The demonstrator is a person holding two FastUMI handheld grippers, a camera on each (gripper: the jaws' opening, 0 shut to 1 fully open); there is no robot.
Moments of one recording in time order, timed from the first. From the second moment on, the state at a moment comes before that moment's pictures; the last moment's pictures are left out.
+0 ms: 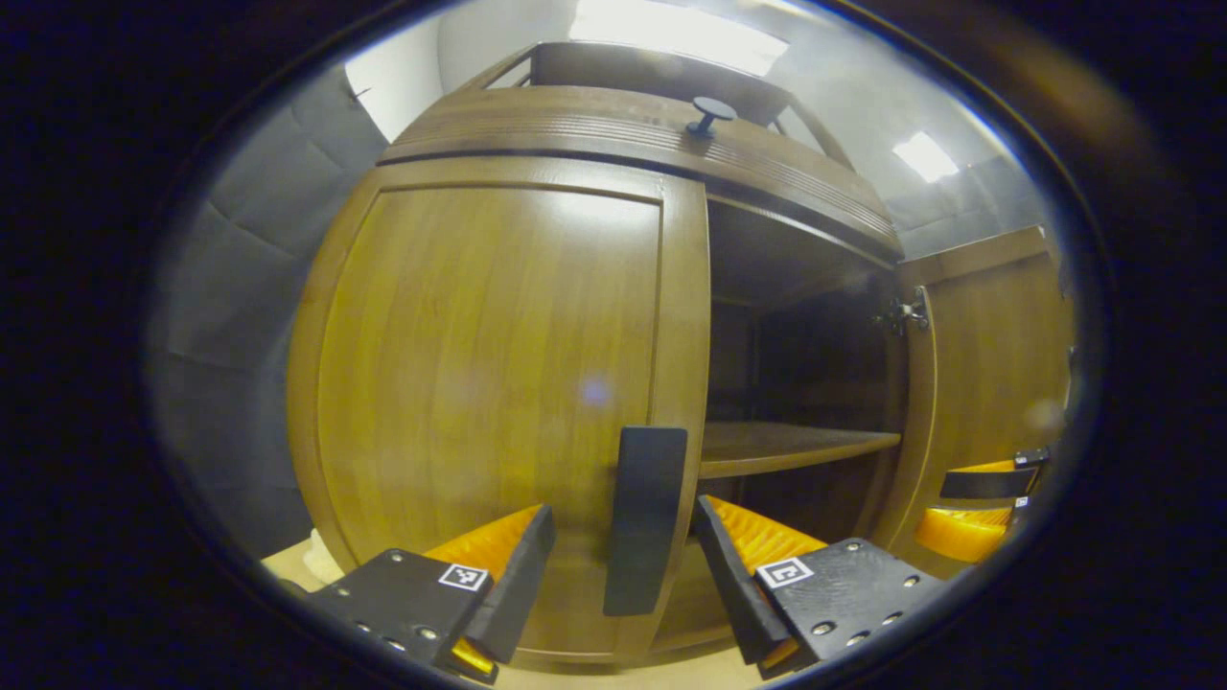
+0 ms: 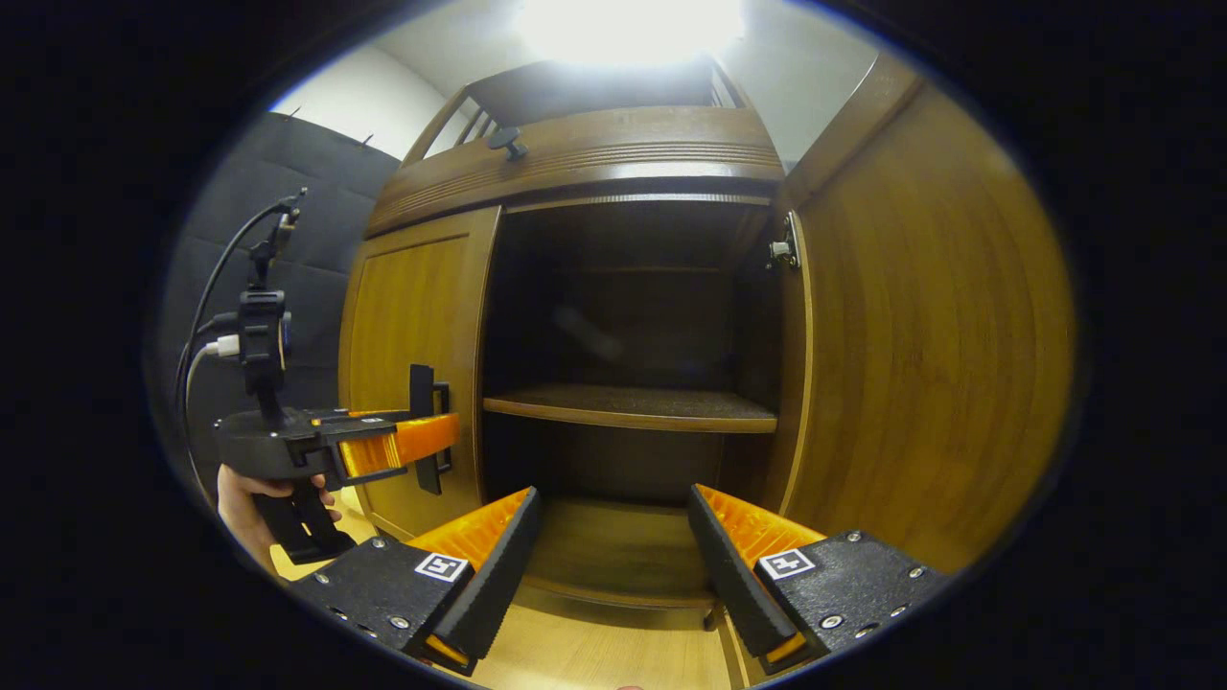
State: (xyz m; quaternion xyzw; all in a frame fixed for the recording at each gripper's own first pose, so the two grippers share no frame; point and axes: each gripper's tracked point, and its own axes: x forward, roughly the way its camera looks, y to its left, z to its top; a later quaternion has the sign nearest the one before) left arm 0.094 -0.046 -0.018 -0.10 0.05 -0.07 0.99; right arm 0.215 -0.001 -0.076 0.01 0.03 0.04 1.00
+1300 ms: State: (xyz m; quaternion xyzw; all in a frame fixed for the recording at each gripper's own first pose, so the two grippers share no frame) left arm 0.090 -0.050 -0.016 -0.10 0.06 -0.14 0.98; right arm 0.197 -0.005 -0.054 0.03 0.01 0.02 1.00
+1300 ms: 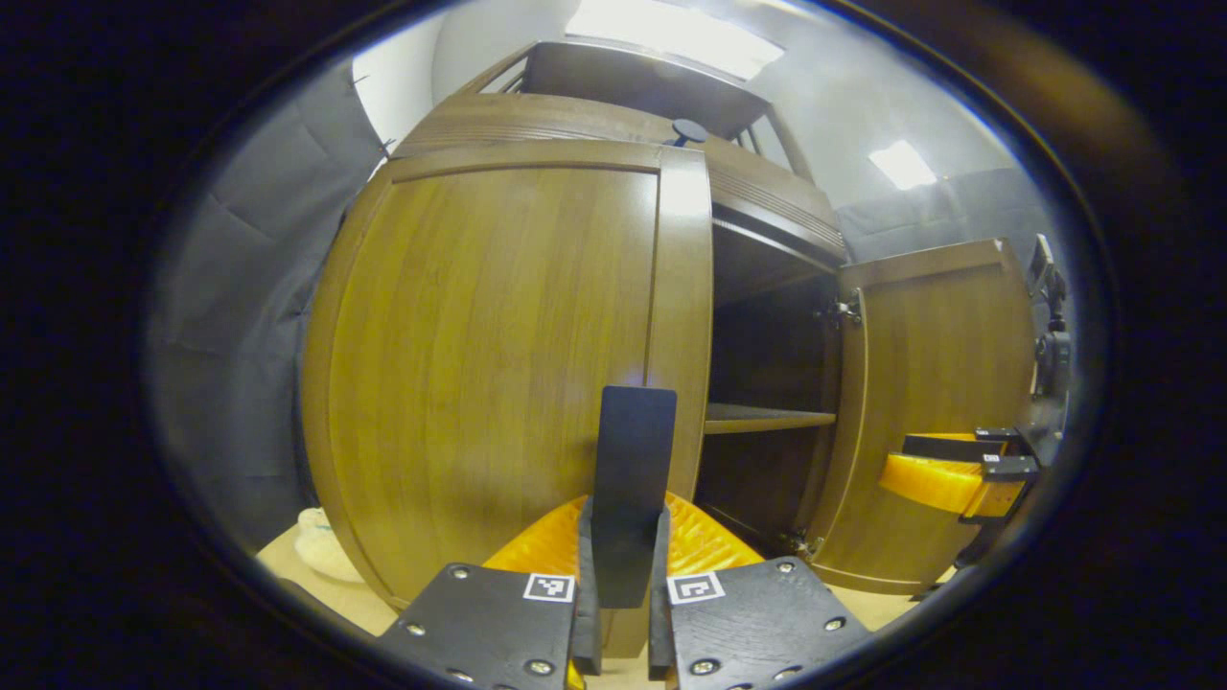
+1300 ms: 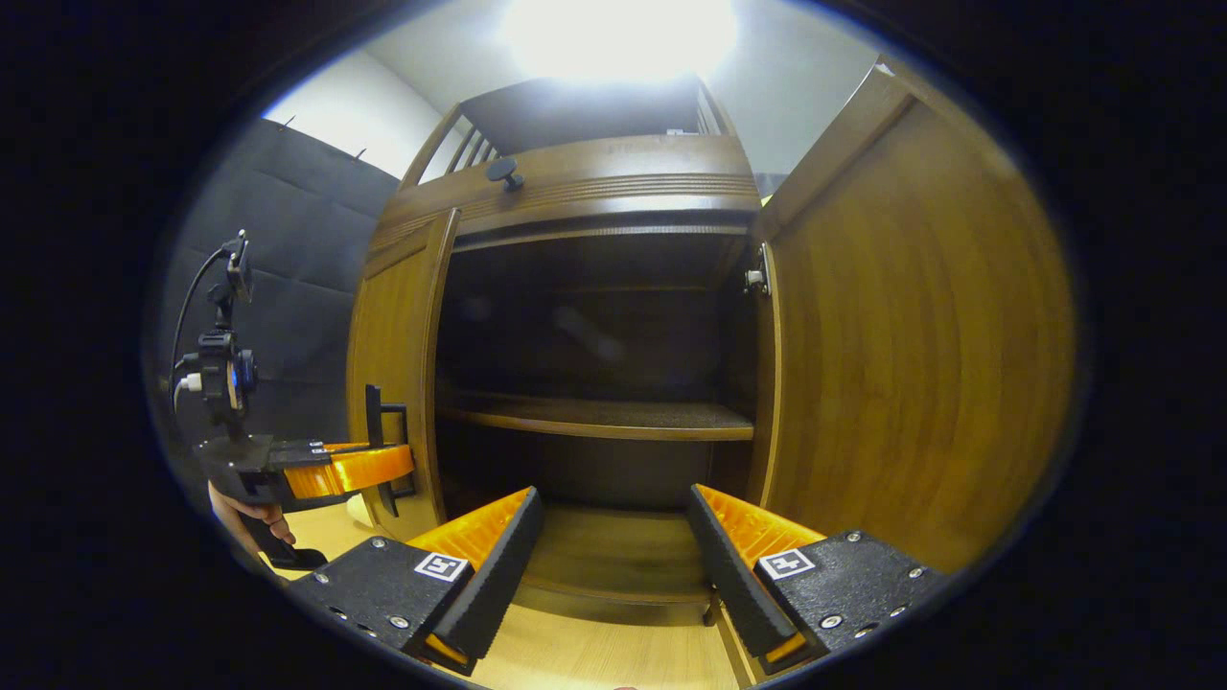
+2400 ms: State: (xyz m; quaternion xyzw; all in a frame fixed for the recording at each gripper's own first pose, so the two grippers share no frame) left arm 0.095 -0.032 -0.011 -0.08 0.02 -0.07 0.99; right arm 0.178 0.046 -0.034 0.02 0.00 0.04 1.00
